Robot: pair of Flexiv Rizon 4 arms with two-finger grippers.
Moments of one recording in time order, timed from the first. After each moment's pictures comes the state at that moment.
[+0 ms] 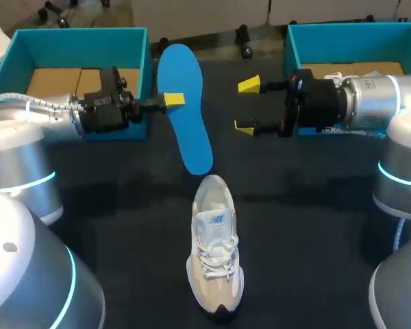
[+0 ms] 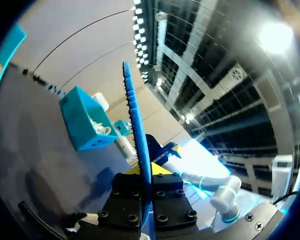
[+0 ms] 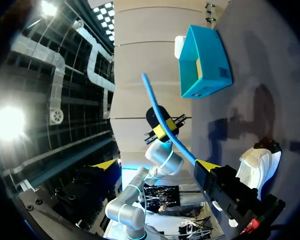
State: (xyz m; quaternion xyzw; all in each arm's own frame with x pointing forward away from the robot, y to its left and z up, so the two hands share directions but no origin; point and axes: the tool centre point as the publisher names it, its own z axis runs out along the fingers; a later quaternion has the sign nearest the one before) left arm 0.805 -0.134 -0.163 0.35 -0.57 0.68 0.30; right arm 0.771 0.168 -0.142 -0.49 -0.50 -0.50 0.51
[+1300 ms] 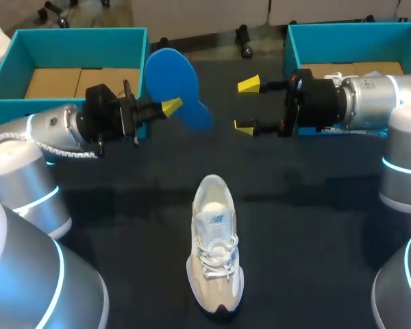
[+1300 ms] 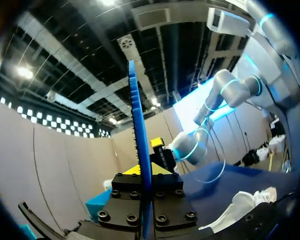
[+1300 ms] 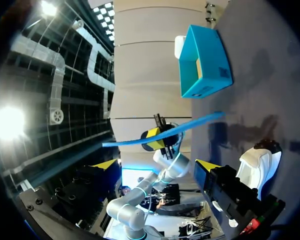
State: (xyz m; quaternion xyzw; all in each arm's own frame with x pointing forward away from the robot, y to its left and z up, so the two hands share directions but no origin) left arm 0.794 -0.131 -0.140 -0.08 -0.59 0.78 -0.17; right arm 0.771 0.168 -0.142 -0.49 -0.50 -0.50 0.51
